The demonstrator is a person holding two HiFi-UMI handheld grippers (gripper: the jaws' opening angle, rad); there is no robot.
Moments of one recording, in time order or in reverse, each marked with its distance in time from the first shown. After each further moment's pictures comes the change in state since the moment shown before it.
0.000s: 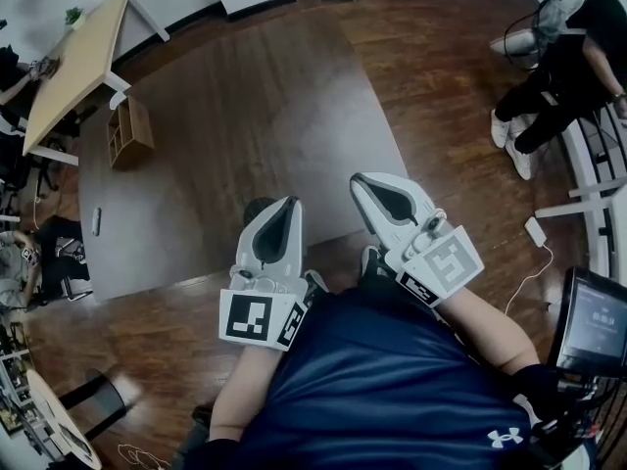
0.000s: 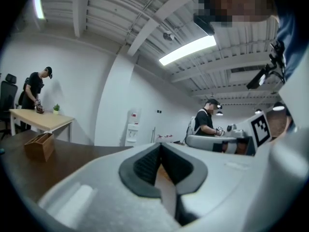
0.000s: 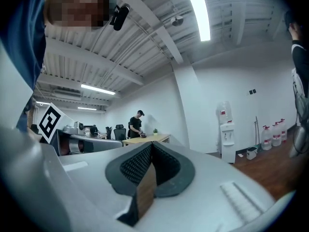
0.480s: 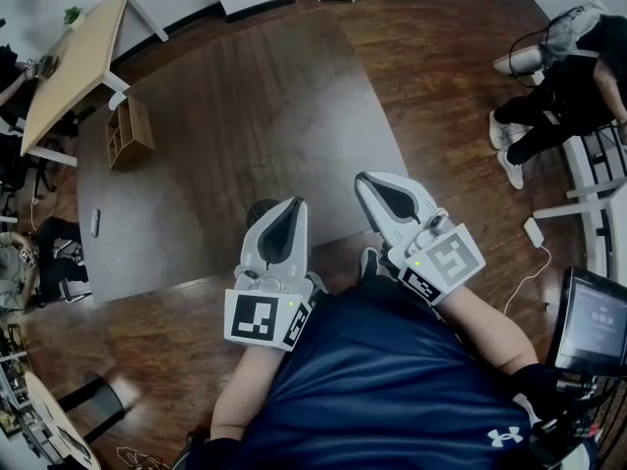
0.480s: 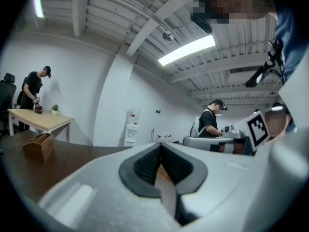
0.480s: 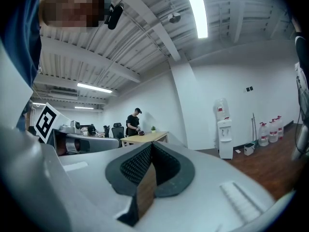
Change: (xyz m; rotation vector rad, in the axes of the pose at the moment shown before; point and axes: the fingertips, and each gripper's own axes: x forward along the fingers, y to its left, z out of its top) left arm -0.002 0.004 -0.002 -0.001 -0.006 -0.019; right arm 0.005 -0.003 -0.010 0.023 0.039 -0.034
